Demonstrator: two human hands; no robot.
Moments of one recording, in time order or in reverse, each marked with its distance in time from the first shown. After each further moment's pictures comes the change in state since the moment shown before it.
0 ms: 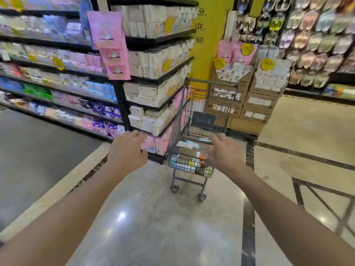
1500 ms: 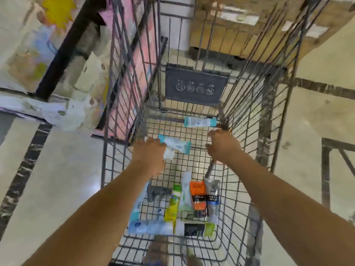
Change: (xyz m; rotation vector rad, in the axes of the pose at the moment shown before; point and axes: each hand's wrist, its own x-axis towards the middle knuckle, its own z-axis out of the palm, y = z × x) left_hand 0.583 0.092 0.617 0.046 -0.889 0.293; right_hand 0.567 0.287 0.512 0.062 -0.788 0.313
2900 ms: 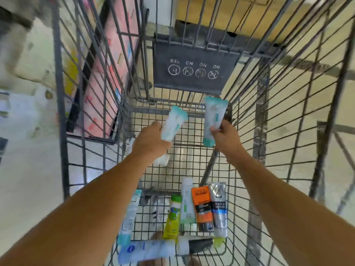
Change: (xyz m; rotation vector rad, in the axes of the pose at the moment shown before) left_hand 0.102 -0.007 0.044 -0.837 0.018 -0.188; right_hand 0.072 0.019 0.071 1.082 0.180 0.318
